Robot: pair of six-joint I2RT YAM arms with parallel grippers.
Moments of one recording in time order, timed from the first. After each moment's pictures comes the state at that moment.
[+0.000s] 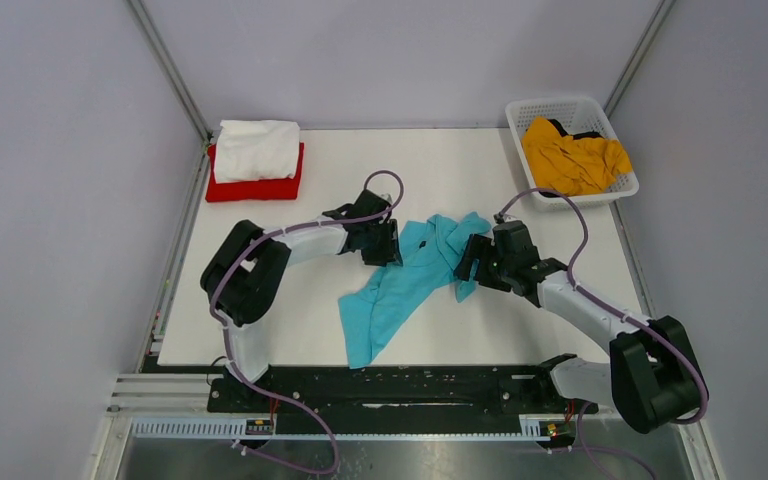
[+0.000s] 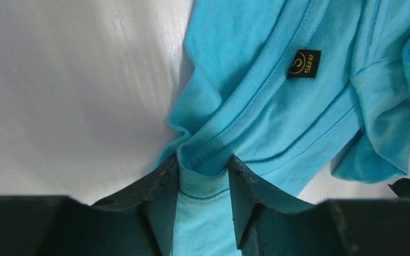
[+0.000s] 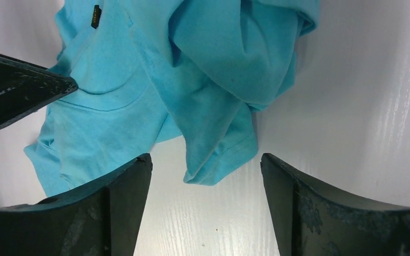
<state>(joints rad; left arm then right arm) -0.63 1.87 1.15 -0.27 0.18 -0.64 0.39 1.22 0.58 -0.24 -0.07 0.61</state>
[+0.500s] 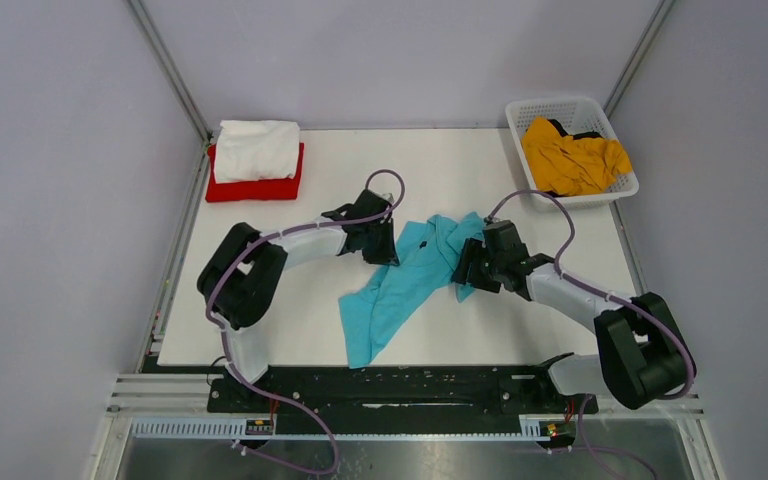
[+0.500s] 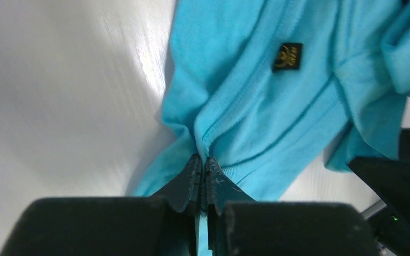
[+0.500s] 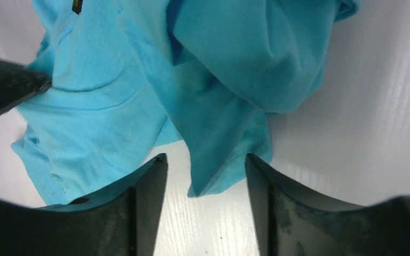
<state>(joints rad) -0.64 1.88 1.16 -0.27 0.19 -0.63 0.41 1.32 0.59 -0.20 -0.10 0.62</state>
